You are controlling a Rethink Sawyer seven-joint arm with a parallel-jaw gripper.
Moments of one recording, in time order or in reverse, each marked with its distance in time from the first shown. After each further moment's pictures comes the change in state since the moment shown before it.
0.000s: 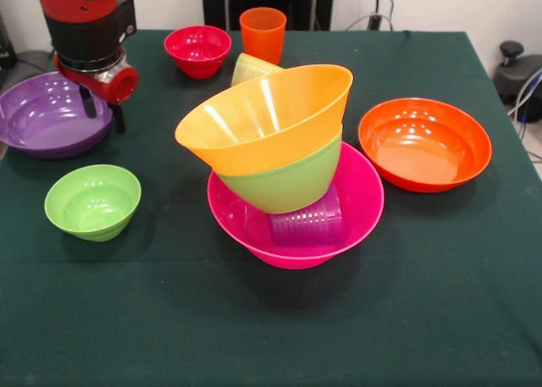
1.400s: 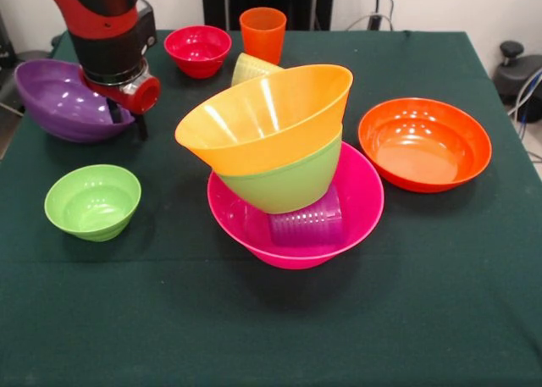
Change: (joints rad) arm -0.004 0.043 0.030 0.009 0.001 0.000 0.000
